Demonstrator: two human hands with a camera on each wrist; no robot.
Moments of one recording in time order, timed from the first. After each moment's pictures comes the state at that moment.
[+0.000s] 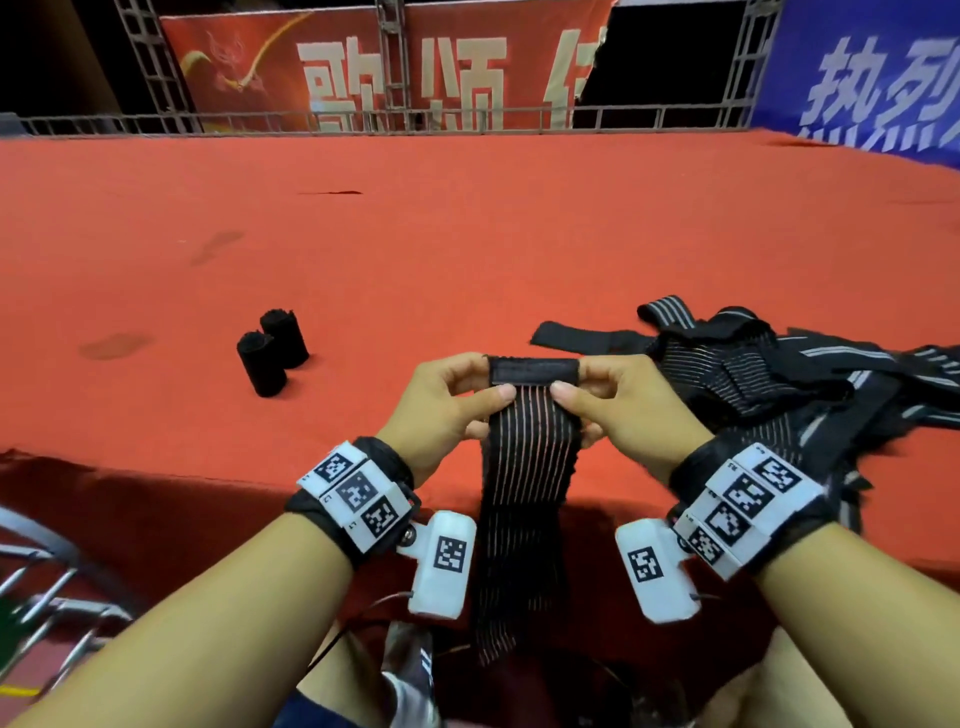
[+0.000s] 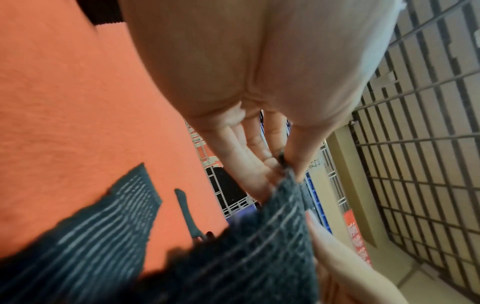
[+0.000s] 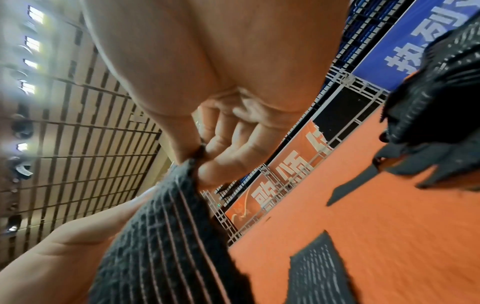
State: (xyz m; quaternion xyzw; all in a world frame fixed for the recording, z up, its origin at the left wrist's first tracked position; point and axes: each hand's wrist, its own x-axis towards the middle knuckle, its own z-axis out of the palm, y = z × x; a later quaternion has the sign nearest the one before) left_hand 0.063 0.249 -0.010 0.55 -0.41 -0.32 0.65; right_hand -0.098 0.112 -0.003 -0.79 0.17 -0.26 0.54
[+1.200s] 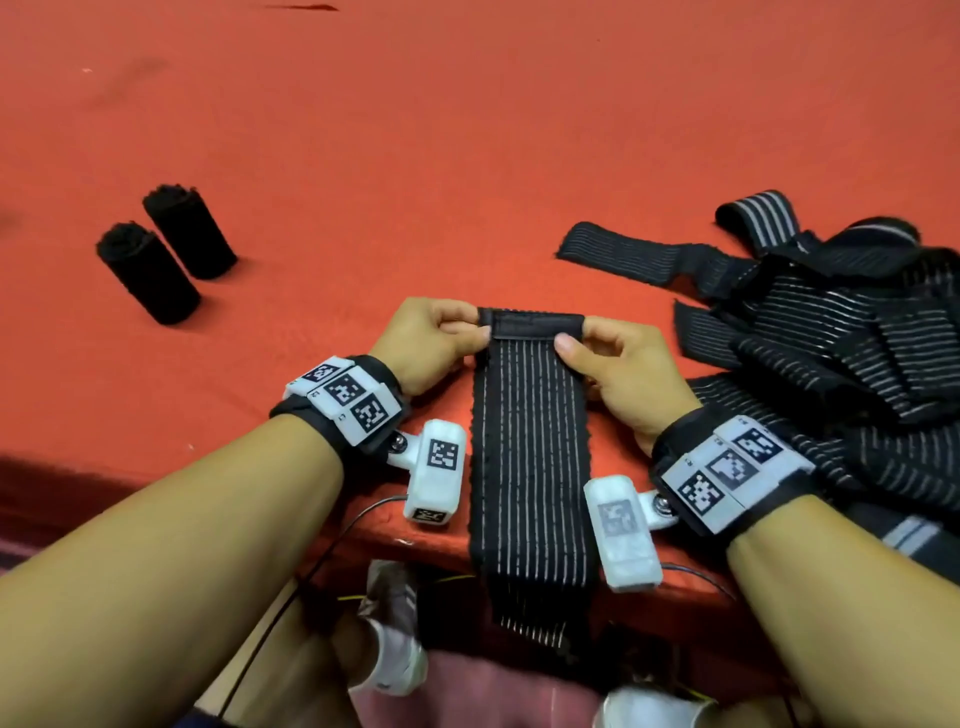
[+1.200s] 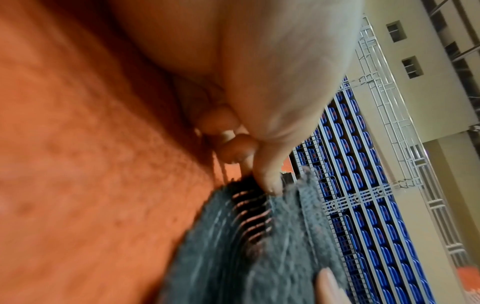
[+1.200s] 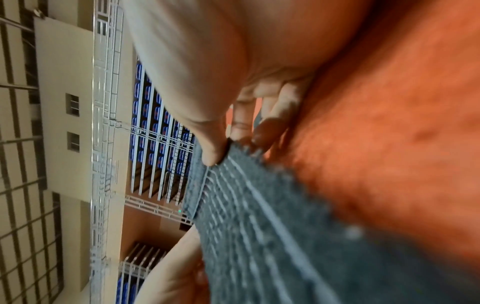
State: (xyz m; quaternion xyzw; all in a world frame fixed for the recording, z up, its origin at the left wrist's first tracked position) left_hand 0.175 0.137 -0.106 0.71 -0.35 -0.31 0.53; right_hand 0.001 0.016 -0.111 -0.71 0.26 -0.26 0.60
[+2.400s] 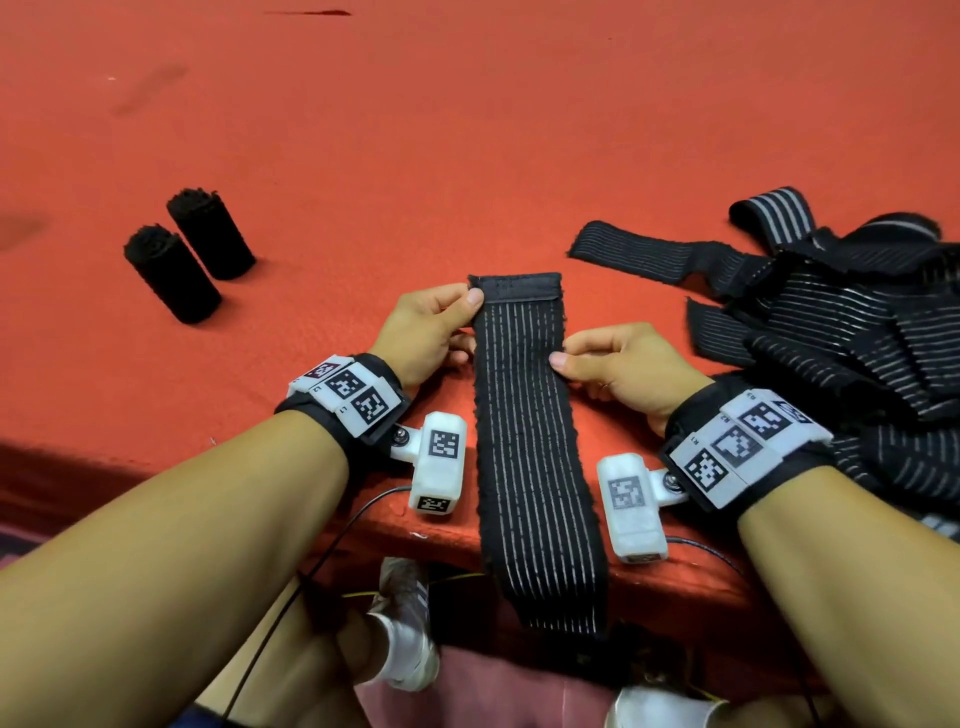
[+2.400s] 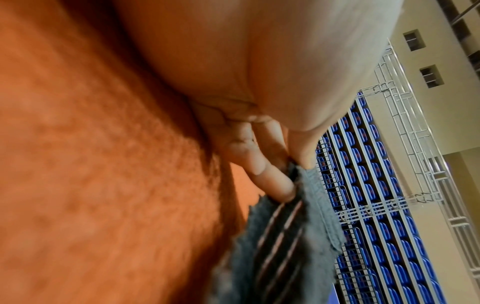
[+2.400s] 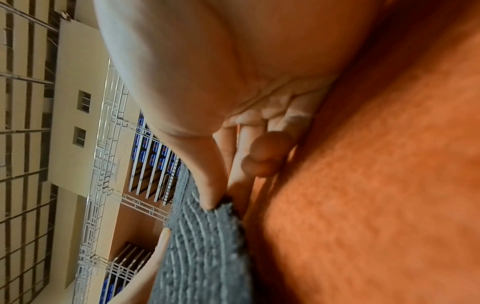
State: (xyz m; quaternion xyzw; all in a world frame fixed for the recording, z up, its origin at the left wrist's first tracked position) left_hand 0.183 0.144 -0.103 0.64 -0.32 -0.33 0.61; right_hand 0.009 0.011 -0.098 -0.72 0.30 -0.12 0.61
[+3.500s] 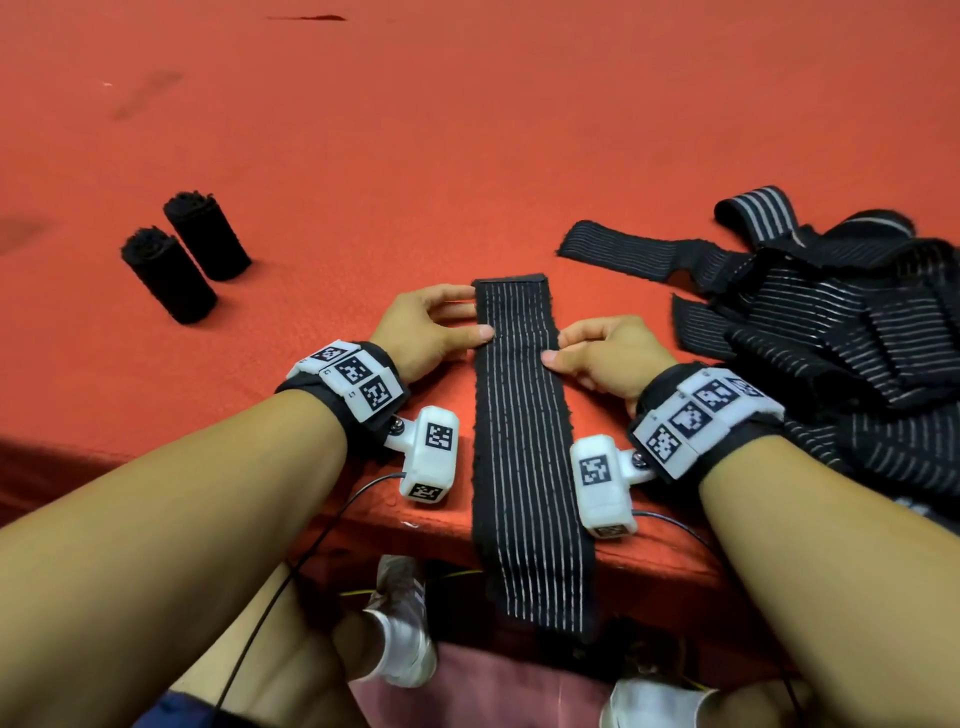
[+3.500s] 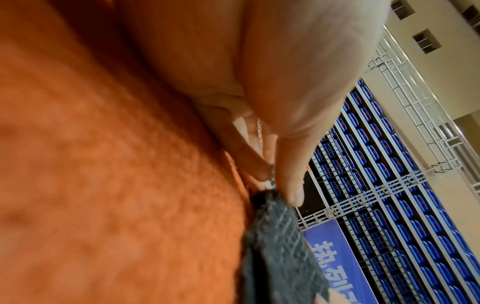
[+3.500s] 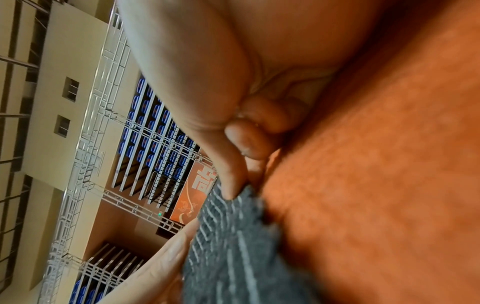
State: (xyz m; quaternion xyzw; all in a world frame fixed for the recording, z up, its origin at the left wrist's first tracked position) left_hand 0.182 0.140 -0.104 0.67 -0.30 -0.34 0.58; right_hand 0.015 0.001 -0.103 -0.69 0.39 -0.12 0.59
